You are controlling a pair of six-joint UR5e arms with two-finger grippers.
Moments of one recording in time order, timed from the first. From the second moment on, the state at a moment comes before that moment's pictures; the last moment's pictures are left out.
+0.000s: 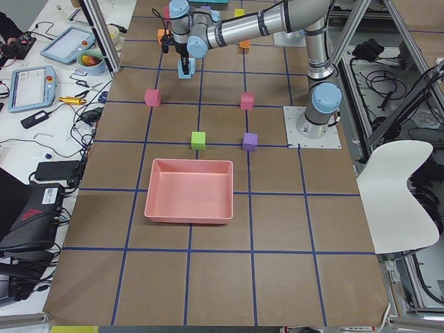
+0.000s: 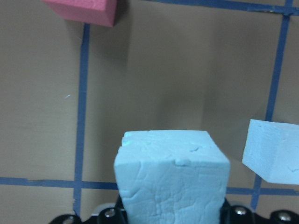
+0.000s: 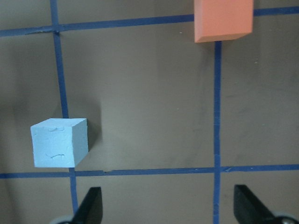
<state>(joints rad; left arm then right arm) -1.74 -2.01 -1.52 -1.15 1.51 -0.24 1.63 -1.19 1.36 -1.71 -1.50 0.09</state>
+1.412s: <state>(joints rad) -1.90 -2.20 -1.30 -1.24 1.50 -0.40 1.54 -1.48 1.49 -1.53 -1.56 -0.03</state>
